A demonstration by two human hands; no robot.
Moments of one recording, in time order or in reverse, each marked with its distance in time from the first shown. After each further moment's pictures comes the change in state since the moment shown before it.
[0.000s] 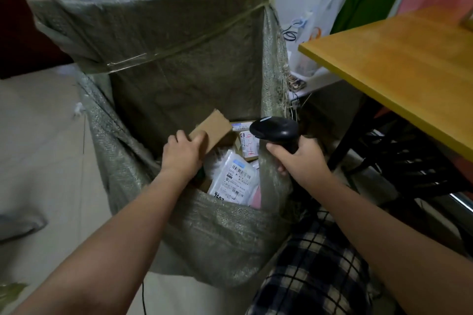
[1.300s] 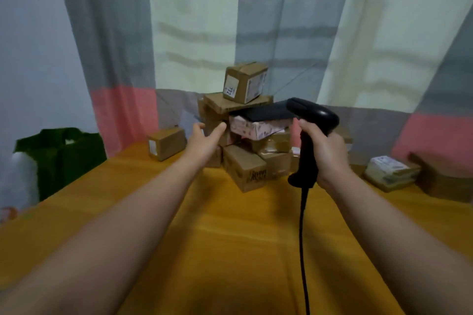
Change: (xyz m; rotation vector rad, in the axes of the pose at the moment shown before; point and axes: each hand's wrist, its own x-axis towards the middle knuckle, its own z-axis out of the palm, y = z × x) left_hand 0.017 0.605 -0.328 -1.372 -0.366 0.734; right_hand -0.125 -0.074 -0.538 0.345 1.180 -0.047
